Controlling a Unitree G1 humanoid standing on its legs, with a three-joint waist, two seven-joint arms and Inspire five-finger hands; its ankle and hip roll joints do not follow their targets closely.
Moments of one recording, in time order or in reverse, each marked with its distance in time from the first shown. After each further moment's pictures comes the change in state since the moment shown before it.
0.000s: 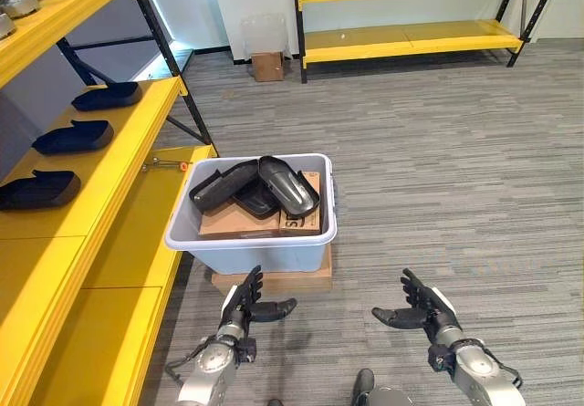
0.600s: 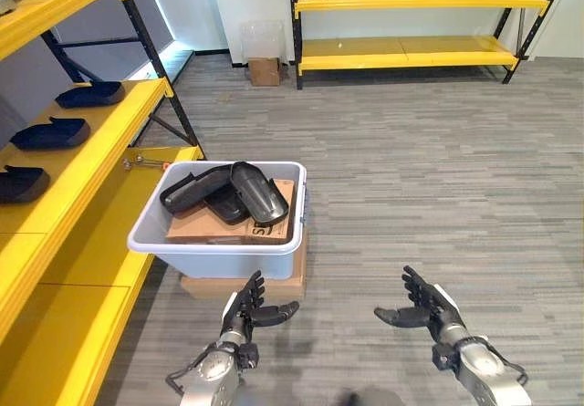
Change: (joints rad) left arm 0.006 -0.006 -0.022 0.038 -0.057 0.003 -0.001; right arm -0.039 0.009 -0.011 0.041 -0.002 -0.005 -0.030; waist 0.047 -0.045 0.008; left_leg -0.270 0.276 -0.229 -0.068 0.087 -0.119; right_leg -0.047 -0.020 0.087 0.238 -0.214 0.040
